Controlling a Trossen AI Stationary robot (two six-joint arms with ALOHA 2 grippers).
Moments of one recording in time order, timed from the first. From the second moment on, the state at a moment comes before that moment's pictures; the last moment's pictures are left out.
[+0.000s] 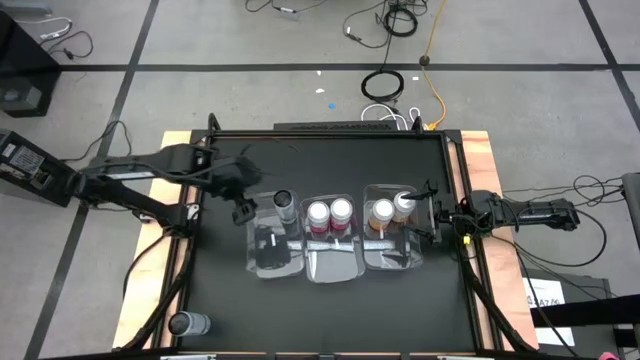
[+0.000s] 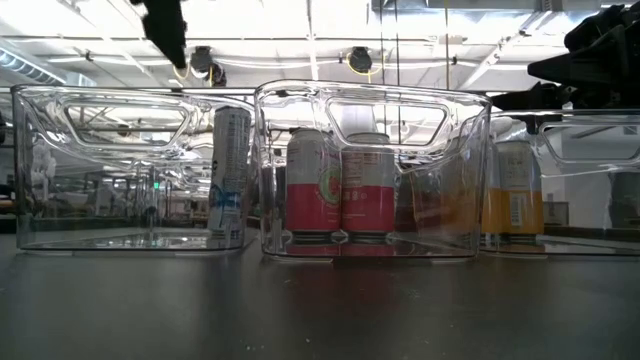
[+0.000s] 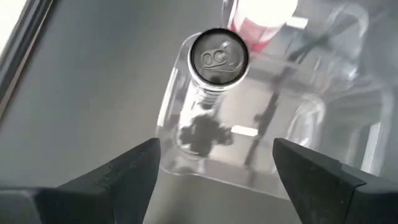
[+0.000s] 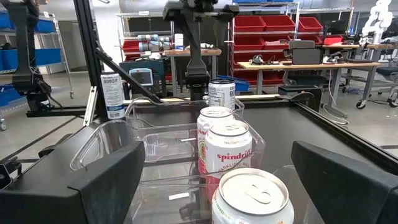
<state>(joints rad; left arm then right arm) 0.04 1.25 1.38 -1.29 -0.11 -0.33 0.05 0.01 0.01 0.03 0.08 0.04</state>
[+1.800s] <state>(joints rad) -1.18 1.27 1.38 -1.44 -0.18 -1.20 0.05 0.01 0.01 0.03 0.08 0.04</state>
